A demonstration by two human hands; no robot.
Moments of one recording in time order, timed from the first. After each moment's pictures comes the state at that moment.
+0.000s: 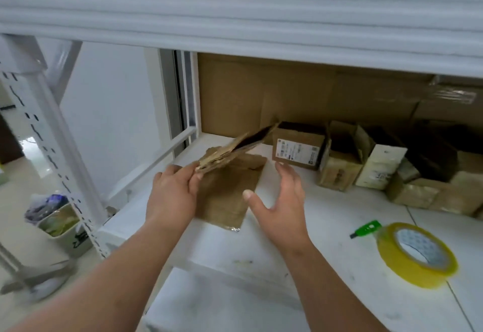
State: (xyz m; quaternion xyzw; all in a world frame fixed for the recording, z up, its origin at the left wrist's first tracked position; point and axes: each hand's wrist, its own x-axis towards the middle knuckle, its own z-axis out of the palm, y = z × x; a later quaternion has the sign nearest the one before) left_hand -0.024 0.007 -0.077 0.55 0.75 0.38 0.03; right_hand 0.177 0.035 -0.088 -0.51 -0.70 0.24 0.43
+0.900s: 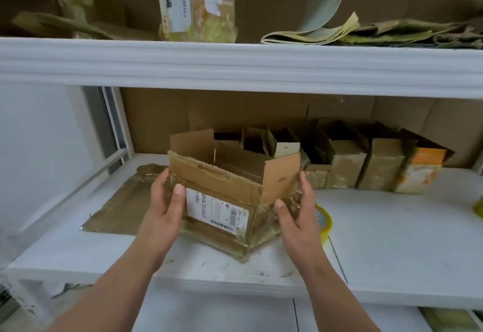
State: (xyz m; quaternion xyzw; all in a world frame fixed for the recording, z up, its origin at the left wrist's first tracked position) left_hand 0.126 -0.038 -0.059 0.53 0.57 0.54 0.32; right_hand 0.360 -0.036 -0.077 -0.48 -0.56 0.31 0.59
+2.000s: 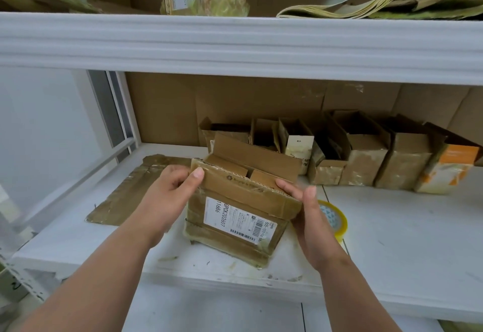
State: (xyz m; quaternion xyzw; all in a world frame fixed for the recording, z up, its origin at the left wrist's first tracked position) left_hand 0.124 -0.021 -0.022 0.59 0.61 0.44 0.30; right_hand 0.377 -0.001 -0.092 -0.43 -0.56 0.50 0.51
